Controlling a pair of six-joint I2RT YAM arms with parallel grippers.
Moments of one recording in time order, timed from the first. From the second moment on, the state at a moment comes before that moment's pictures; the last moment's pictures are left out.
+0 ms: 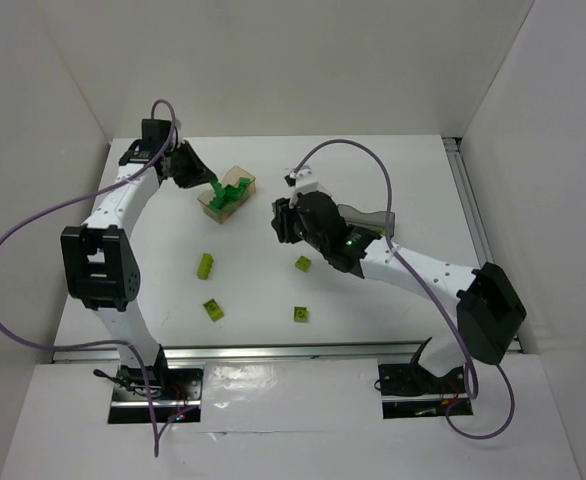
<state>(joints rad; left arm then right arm) -0.02 1.80 1.58 -0.54 0.33 -0.57 0.84 1.50 1.08 0.02 0.22 0.32</state>
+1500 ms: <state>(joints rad) 0.06 1.54 1.53 -0.75 0.09 -0.55 0.75 2.49 2.26 -0.23 0.07 0.23</state>
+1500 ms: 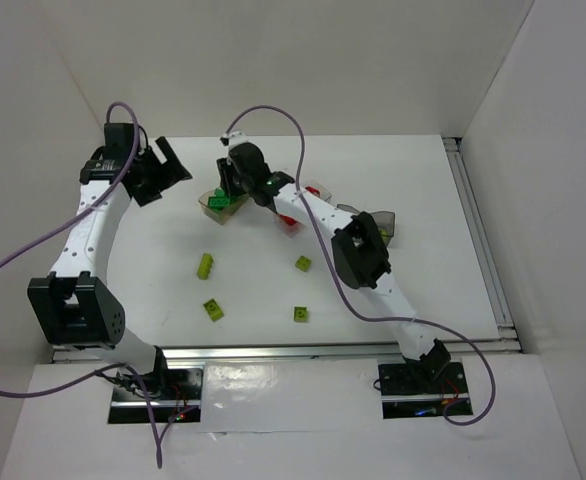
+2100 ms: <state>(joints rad) 0.08 1.54 1.45 -0.77 0.11 -0.53 0.75 2.36 2.07 -0.19 0.15 0.20</state>
